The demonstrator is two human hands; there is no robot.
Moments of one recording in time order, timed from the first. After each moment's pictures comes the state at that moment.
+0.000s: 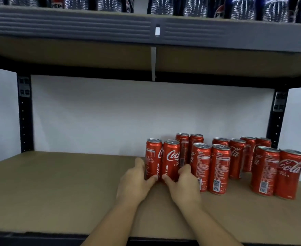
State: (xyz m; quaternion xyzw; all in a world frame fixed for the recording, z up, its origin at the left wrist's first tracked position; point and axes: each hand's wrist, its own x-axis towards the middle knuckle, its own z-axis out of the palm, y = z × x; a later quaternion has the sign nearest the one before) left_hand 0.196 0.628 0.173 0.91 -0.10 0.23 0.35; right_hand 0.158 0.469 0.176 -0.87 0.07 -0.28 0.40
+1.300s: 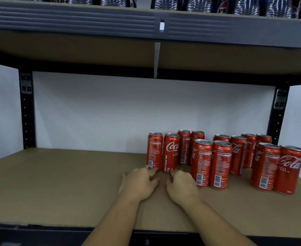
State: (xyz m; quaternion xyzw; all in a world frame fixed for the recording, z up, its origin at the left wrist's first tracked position) left_hand 0.192 0.629 0.177 0.97 -0.15 0.11 0.17; right_hand 0.174 0.468 0.169 -0.96 0.02 -0.21 0.19
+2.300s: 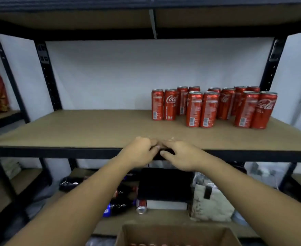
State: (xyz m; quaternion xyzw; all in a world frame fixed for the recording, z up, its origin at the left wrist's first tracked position) left_hand 0.043 0.666 0.167 0.95 -0.26 0.08 0.15; right_hand 0.009 0.474 0.175 -0.97 -0.19 -0.03 0.17
